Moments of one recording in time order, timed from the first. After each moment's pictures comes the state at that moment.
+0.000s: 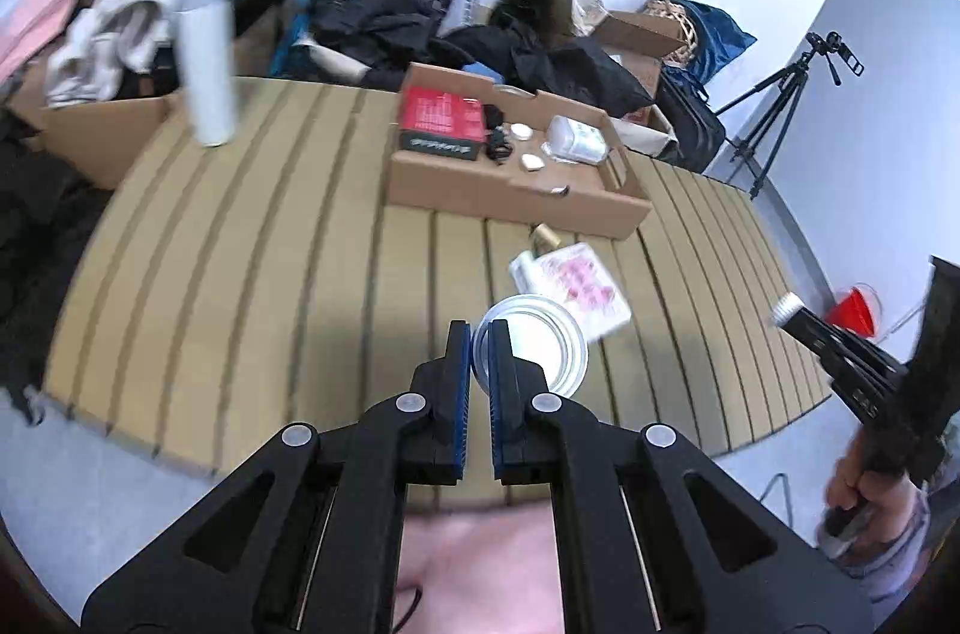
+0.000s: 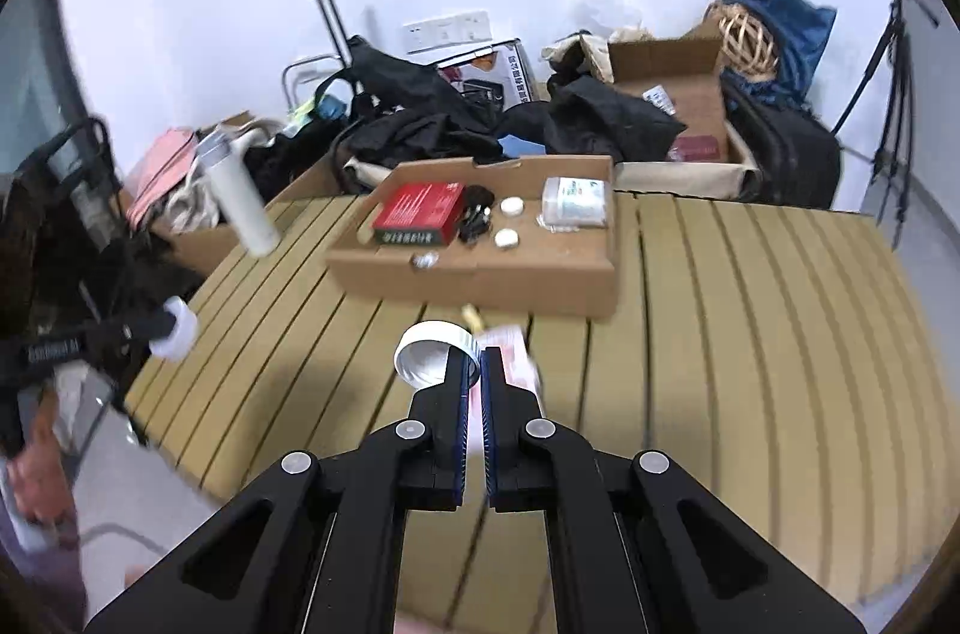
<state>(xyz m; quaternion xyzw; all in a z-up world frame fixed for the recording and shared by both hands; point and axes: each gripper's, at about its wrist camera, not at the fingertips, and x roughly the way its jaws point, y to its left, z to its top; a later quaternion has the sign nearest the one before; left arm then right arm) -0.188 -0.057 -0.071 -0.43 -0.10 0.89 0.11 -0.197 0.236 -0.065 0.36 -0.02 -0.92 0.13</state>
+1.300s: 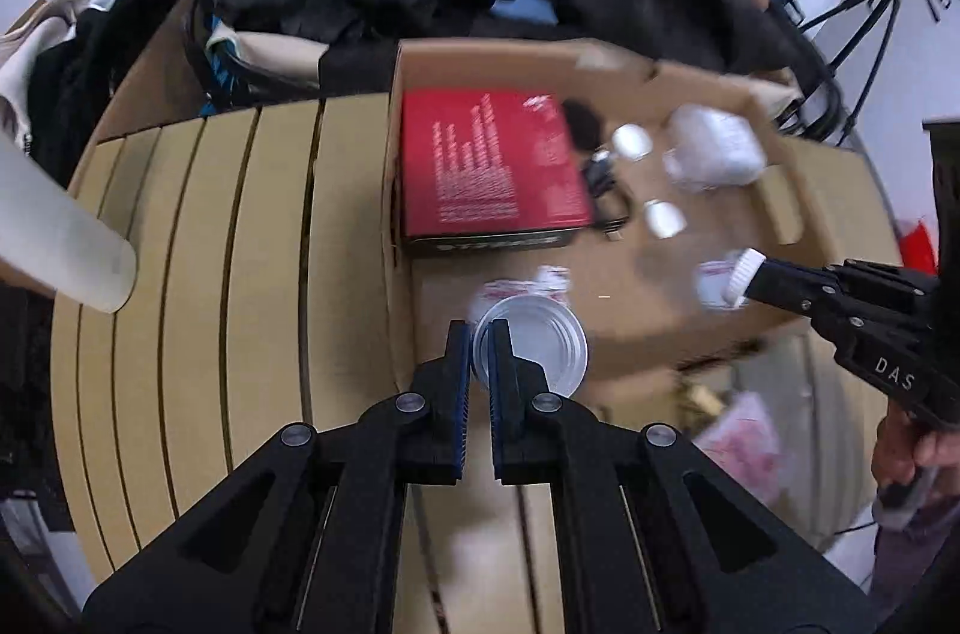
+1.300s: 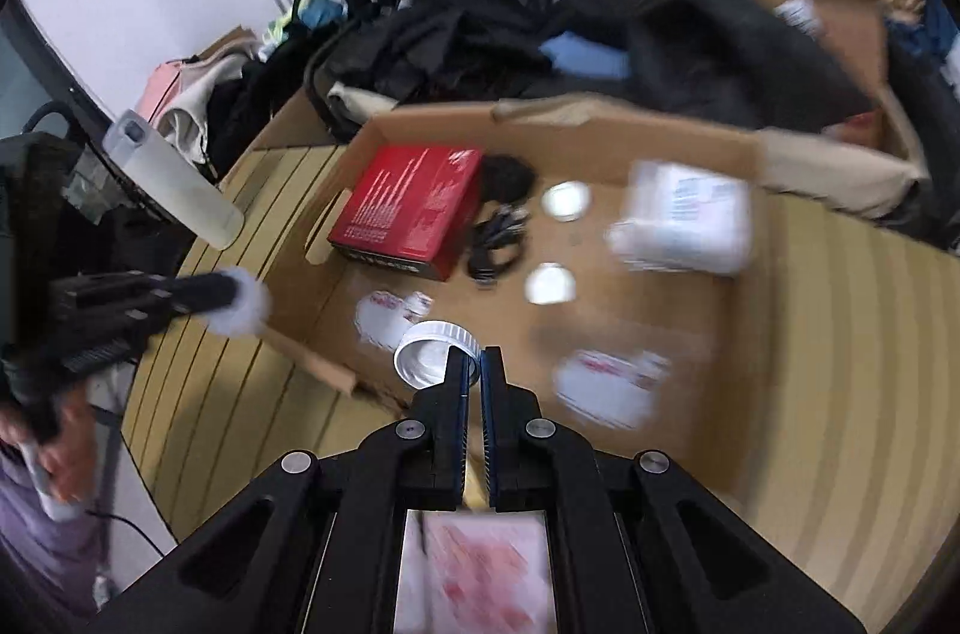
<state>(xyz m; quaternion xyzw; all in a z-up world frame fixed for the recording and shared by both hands) -0.494 -0.017 -0.181 -0.55 0.01 0.83 0.12 -0.499 0.168 -0.168 0.53 -0.05 -0.82 0.21</state>
